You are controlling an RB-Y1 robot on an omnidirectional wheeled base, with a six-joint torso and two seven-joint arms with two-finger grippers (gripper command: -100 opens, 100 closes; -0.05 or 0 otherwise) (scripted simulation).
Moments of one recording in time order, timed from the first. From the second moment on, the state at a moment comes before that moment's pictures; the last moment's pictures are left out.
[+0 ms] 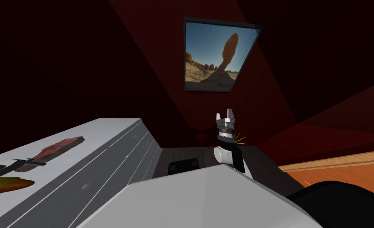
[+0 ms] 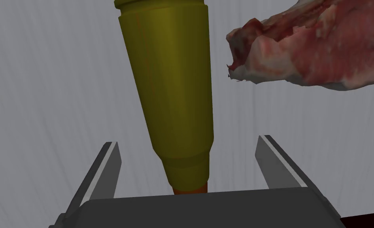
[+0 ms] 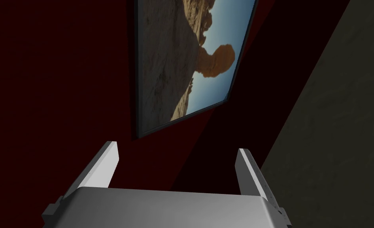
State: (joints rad) left arm 0.05 1.75 -0.25 -0.81 -1.34 -1.34 -0.99; right arm 0.51 0.04 -0.04 -2.38 -0.06 -0.41 0.03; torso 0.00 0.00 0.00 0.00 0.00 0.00
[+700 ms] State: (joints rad) left arm 0.04 1.75 -0.24 -0.81 -1.35 -1.33 -0.99; right arm 0.51 0.04 -0.04 -2.38 -0.06 -0.41 0.03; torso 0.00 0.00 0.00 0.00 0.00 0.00
